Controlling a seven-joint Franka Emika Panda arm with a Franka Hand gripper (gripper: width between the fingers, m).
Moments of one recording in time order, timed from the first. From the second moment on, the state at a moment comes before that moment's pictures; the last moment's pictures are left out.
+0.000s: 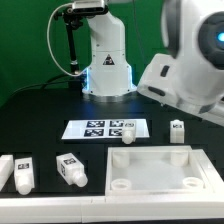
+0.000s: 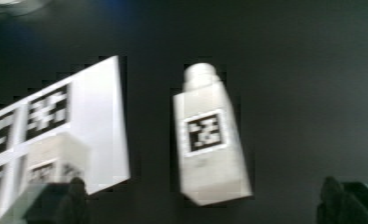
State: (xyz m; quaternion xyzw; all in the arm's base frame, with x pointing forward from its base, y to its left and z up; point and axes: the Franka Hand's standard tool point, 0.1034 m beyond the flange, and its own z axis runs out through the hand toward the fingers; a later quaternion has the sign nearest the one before) arm 0.450 0.140 0.068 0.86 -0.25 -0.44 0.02
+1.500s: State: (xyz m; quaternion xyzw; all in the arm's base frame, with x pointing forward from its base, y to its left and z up) arm 0.450 0.130 0.064 0.90 -0.18 -0.40 -0.02
